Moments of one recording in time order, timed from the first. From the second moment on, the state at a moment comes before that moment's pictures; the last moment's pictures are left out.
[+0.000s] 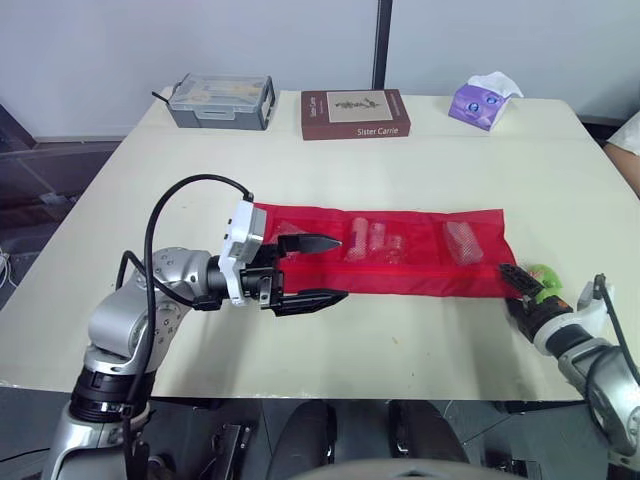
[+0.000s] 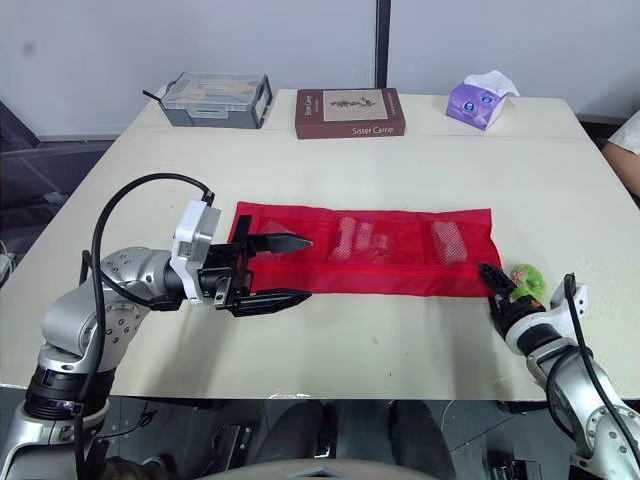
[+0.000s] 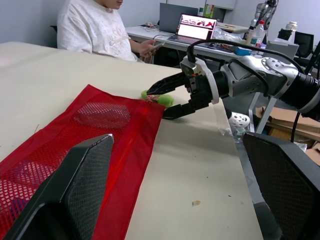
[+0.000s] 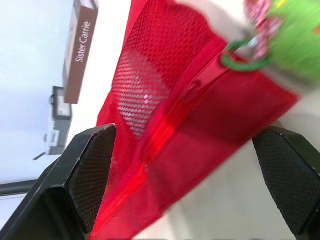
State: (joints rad) left arm -0.28 0.69 0.07 -0.37 -0.73 0.56 -1.17; right arm 0.14 -0.27 -0.45 -0.39 1.74 0.71 -0.48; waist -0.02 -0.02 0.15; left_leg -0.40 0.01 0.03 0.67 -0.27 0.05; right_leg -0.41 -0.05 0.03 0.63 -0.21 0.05
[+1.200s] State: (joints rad) left arm -0.29 0.67 0.07 -0.31 -0.75 0.52 -1.14; right arm 0.08 -0.65 -0.14 -0.68 0.59 0.49 0.07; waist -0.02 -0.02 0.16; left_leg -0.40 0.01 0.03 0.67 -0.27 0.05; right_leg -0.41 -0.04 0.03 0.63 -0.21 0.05
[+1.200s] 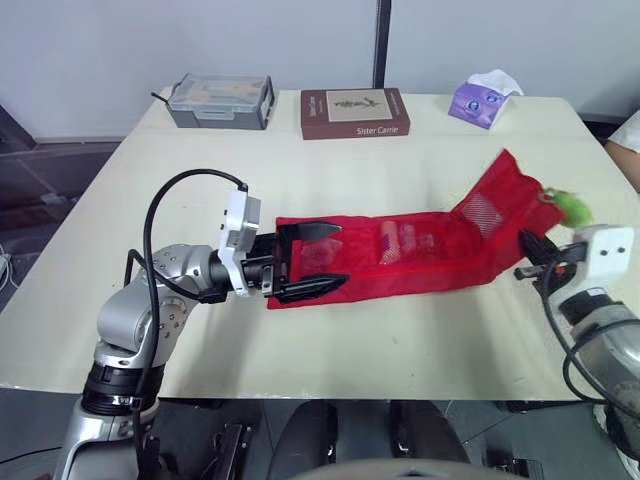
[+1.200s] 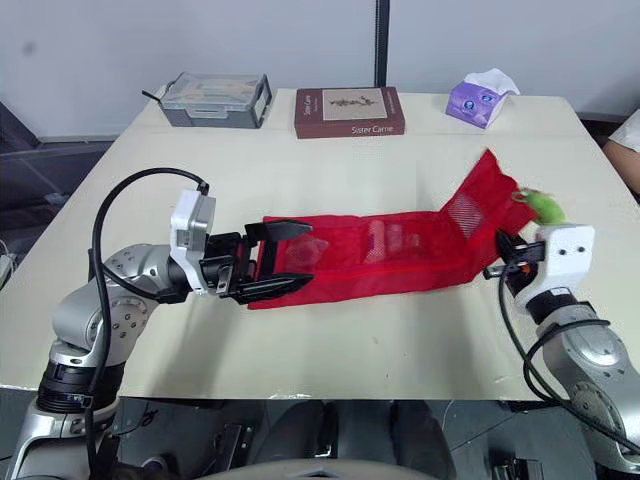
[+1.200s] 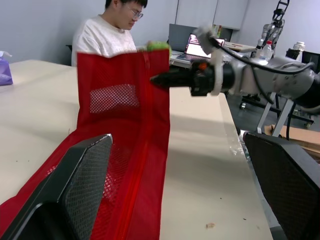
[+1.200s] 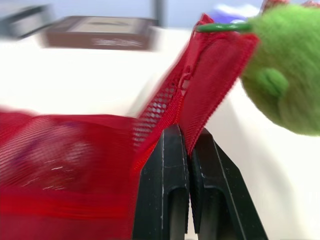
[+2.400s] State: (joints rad) left arm 0.14 0.77 0.28 -0.45 -0.95 0.72 -1.00; right arm -0.02 -0.71 -0.09 -0.83 0.73 0.61 0.70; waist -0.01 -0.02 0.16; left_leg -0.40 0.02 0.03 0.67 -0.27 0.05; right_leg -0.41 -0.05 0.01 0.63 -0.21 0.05
